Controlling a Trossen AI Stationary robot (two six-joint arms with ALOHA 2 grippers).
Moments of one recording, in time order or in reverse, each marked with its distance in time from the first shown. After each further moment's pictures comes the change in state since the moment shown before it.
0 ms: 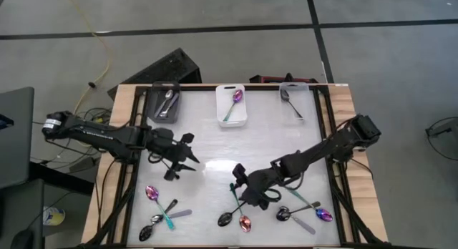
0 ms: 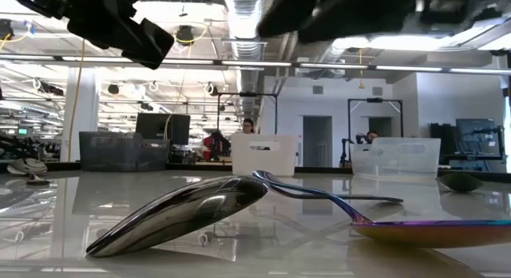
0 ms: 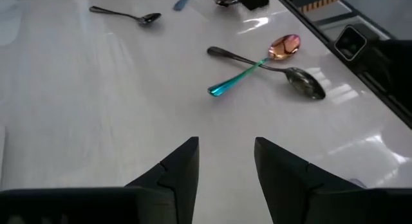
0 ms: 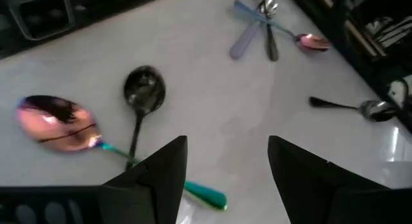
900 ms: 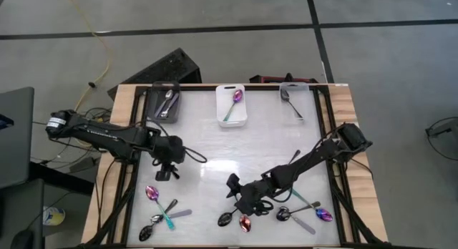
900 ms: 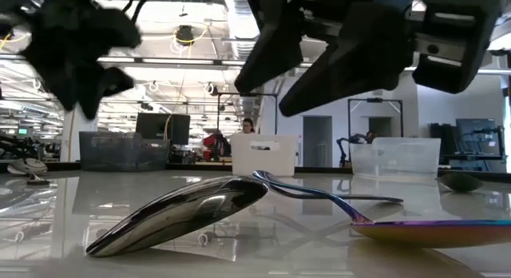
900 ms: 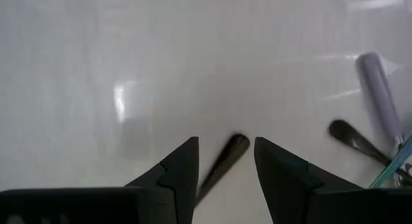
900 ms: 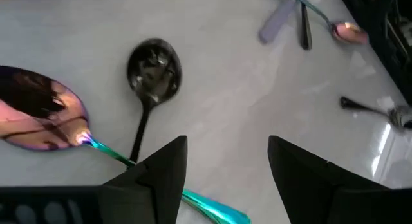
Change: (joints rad) left arm -0.006 0.098 0.125 -0.608 -0.048 -0.195; right arm 0.038 0.159 0.052 0.042 0.073 -0.055
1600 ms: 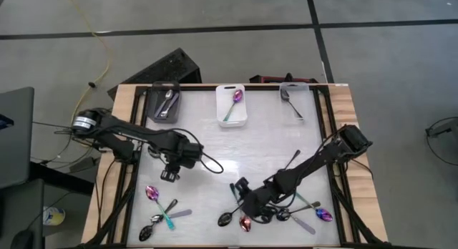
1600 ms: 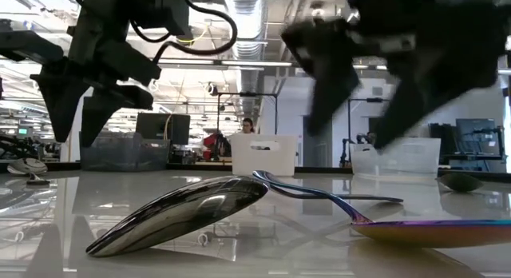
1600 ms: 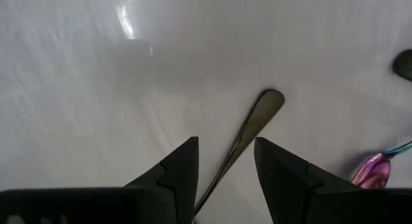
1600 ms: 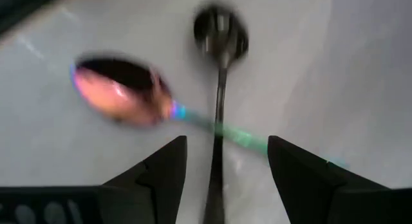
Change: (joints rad) left arm -0.002 0.409 0.232 -0.265 -0.060 0.211; right arm 0.065 -0.002 0.018 -0.227 -0.049 0.304
